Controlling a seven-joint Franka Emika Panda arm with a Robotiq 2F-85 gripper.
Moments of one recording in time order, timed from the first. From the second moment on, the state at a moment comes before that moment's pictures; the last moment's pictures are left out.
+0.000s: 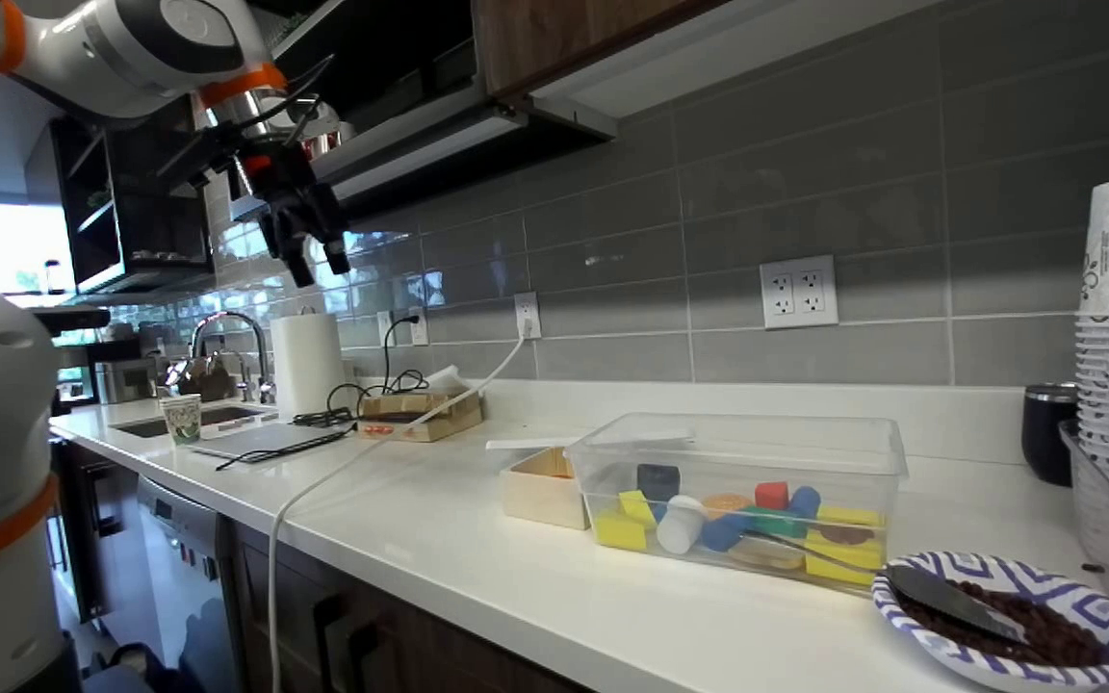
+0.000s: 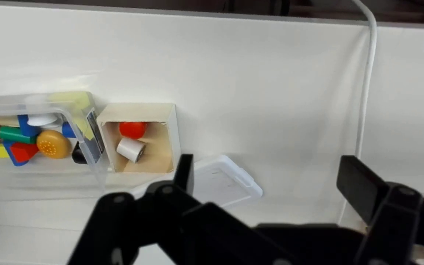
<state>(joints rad) 0.13 -0.84 0.23 -2.52 0.02 1.93 0.30</state>
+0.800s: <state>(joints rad) -0.16 -0.94 -0.09 -2.58 0.04 1.99 0.33</state>
